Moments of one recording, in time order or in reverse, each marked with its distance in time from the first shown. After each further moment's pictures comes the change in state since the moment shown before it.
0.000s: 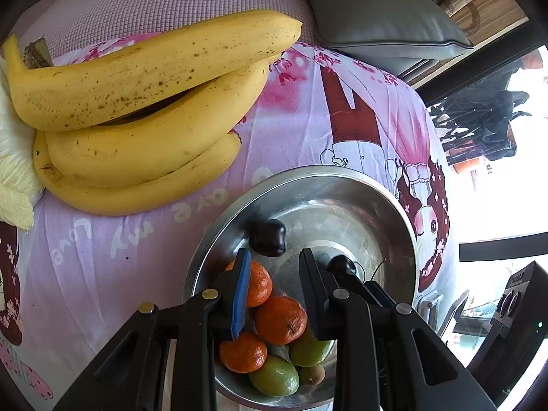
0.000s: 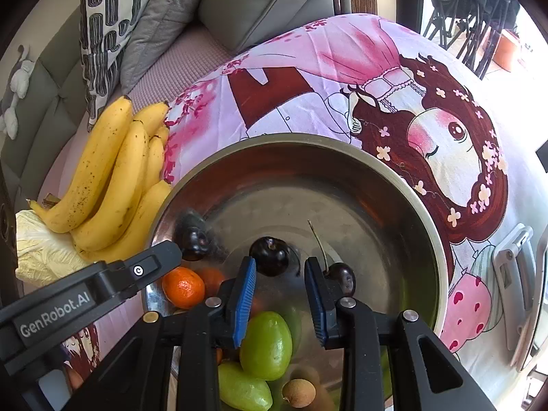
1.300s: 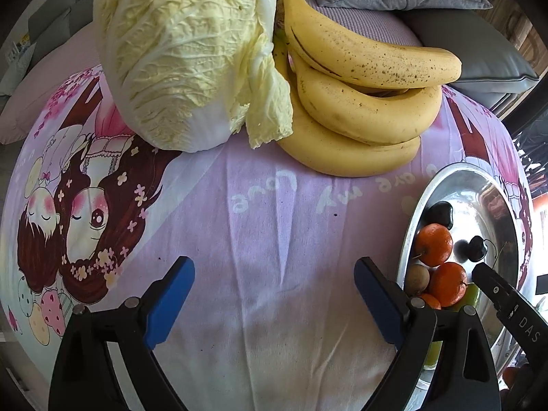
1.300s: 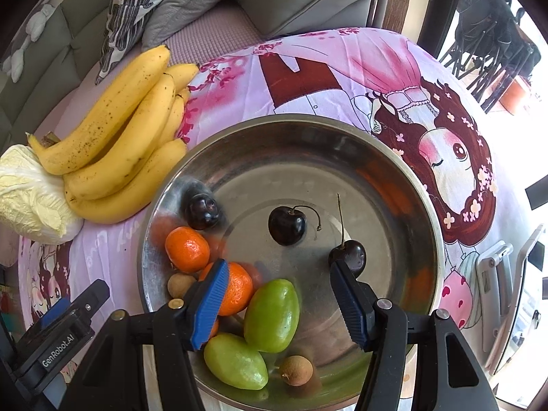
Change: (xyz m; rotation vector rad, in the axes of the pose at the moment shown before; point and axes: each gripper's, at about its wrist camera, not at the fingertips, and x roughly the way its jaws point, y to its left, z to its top) left arm -0.047 0.120 -0.079 -0.125 -0.169 0.365; right arm -0.006 0.031 -0.018 -0.181 0.019 -0.113
